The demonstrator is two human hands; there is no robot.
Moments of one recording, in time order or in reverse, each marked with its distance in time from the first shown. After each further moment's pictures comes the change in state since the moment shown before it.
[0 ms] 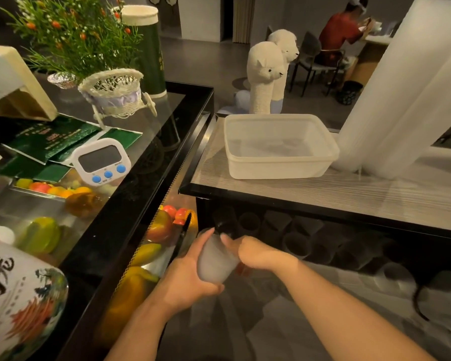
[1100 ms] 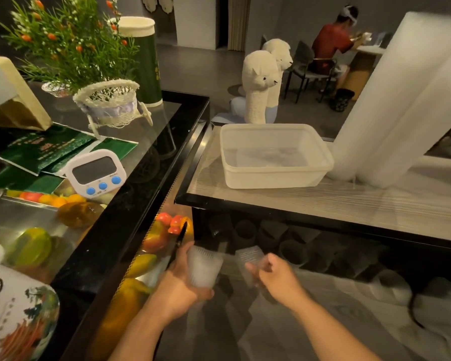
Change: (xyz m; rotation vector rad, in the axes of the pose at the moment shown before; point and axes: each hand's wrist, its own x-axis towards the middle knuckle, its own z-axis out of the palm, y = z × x) left_hand 0.013 -0.008 0.002 -0.034 0.063 -0.171; right_hand -0.026 0.069 0.003 0.196 0.385 -0.056
